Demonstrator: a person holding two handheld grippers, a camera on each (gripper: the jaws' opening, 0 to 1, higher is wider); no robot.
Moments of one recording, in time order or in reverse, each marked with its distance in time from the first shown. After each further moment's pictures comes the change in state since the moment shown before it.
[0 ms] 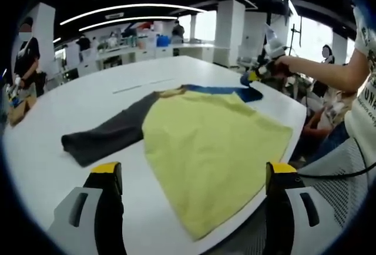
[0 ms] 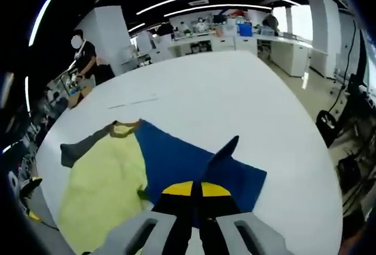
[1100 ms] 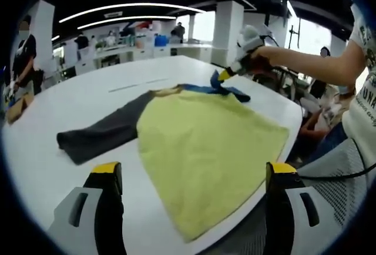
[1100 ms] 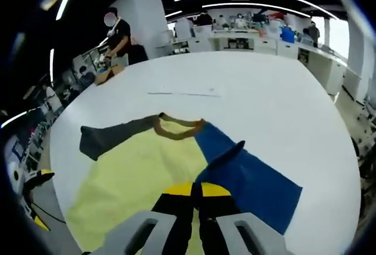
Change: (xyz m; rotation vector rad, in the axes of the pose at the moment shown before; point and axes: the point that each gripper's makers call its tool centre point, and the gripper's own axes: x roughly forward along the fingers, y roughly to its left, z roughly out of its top) left arm 0.002 -0.007 -0.005 -0.014 -0.003 -0.020; right arm 0.042 0.127 0.018 -0.187 0.057 0.166
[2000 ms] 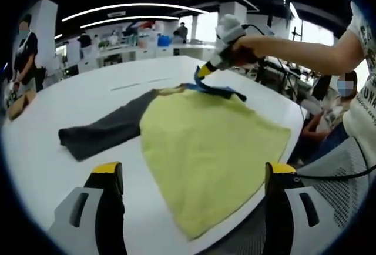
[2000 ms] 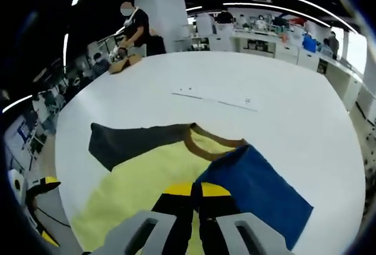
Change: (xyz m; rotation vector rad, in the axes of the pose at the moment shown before) left arm -0.001 0.005 -0.005 -0.015 -0.004 0.019; right arm 0.038 0.064 0.040 -0.097 0.030 0.077
